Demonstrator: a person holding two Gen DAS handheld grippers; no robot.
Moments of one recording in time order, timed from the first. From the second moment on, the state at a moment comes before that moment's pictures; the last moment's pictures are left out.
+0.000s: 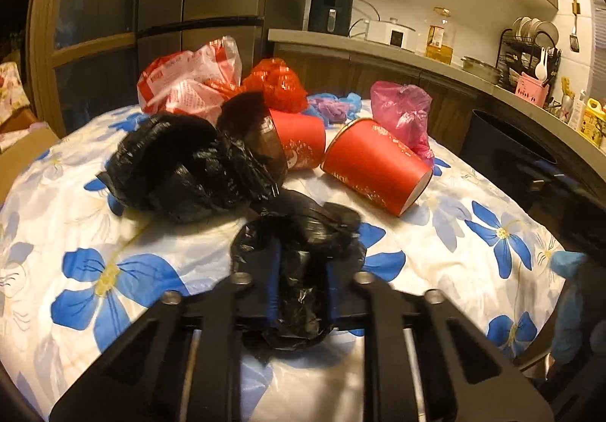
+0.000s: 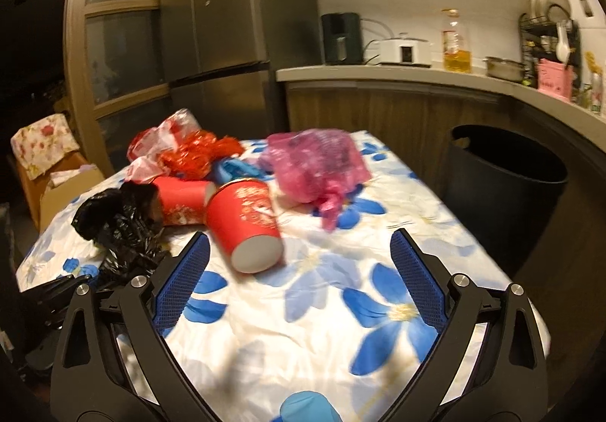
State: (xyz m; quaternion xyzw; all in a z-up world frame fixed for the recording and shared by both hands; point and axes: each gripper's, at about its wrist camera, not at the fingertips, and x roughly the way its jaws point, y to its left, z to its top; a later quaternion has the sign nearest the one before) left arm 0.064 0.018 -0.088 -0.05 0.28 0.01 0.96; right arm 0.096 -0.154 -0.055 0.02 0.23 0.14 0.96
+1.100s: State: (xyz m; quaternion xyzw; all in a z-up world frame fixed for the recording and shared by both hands) left arm 0.050 0.035 -0.039 -0.09 0.21 0.04 0.97; right arm 0.187 -0.093 -0.099 0.01 0.32 0.22 0.92
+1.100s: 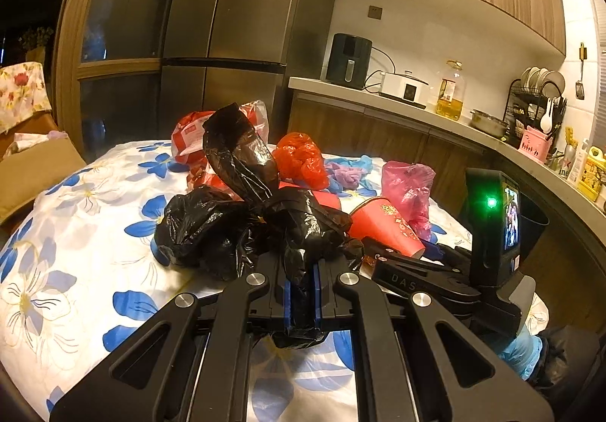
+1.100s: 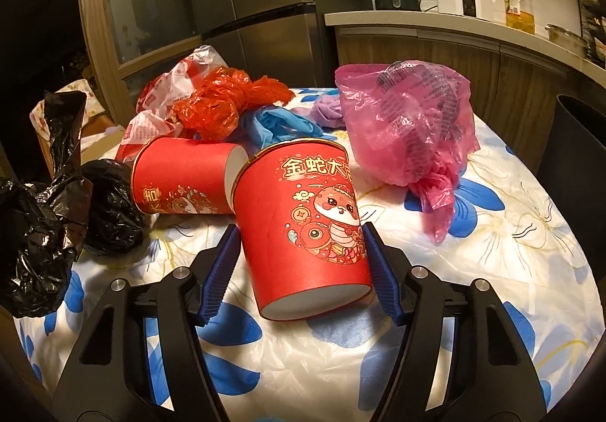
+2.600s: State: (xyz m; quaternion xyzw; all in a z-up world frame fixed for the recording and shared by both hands) left arm 0.149 -0.148 0.039 -0.01 0.14 -0.09 0.99; right arm 0.156 -0.330 0.008 0.07 0.18 0.03 0.98
